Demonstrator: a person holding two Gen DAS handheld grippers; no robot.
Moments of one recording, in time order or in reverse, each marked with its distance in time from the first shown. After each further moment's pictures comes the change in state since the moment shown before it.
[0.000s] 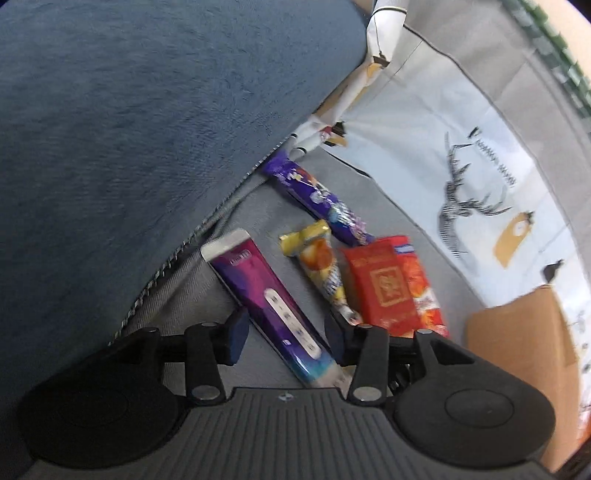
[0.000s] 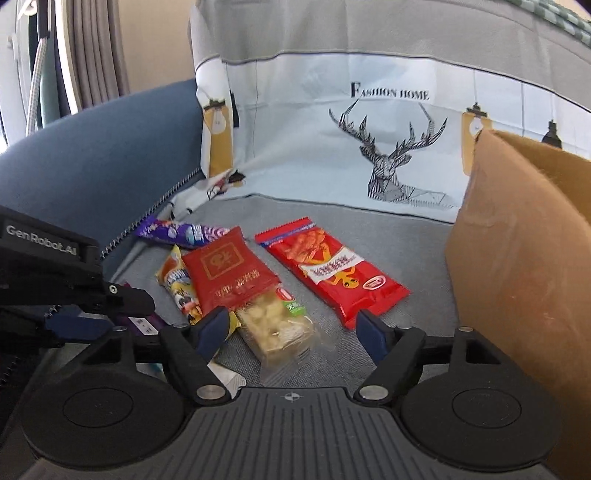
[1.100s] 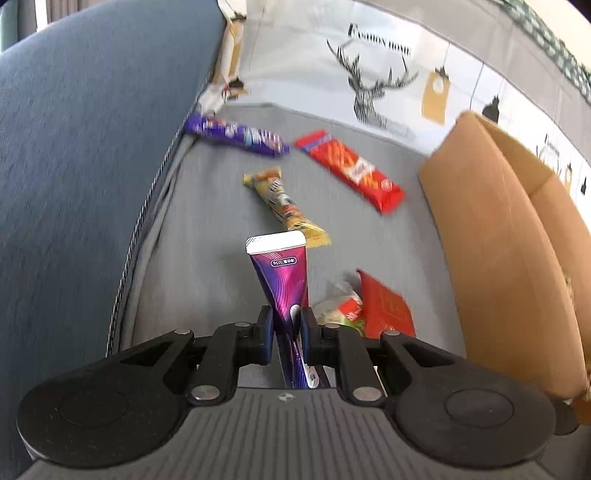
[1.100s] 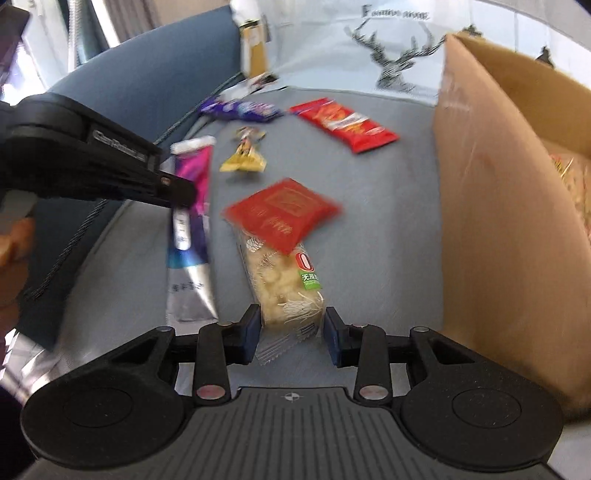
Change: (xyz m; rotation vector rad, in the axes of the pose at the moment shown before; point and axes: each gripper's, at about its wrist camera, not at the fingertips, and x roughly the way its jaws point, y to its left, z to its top) left arm -0.063 -0.018 -0.065 0.469 0.119 -0.042; right arm -0.113 -0.001 -0.074 0.005 0.287 0.123
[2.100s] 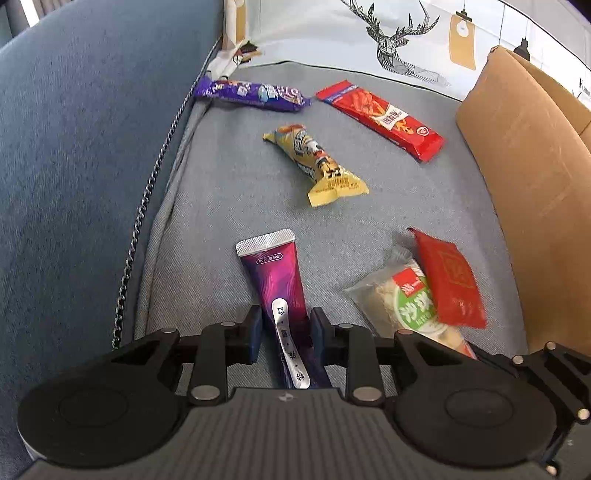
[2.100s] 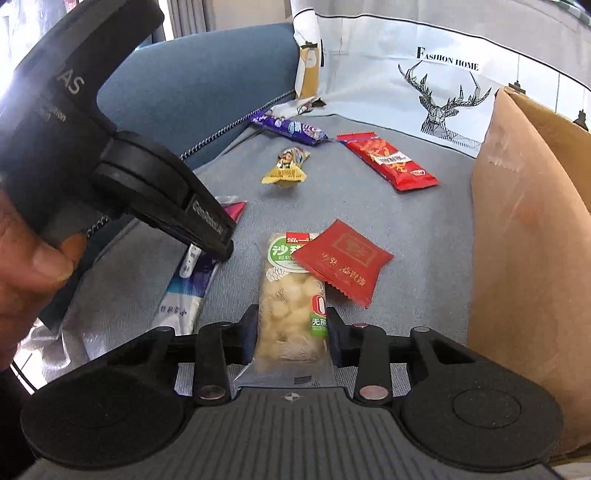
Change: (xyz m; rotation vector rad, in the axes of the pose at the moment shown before) left arm 0.032 -0.010 -0.006 0.086 0.101 0.165; right arm 0.005 0.019 -0.004 -0.180 -0.085 0.013
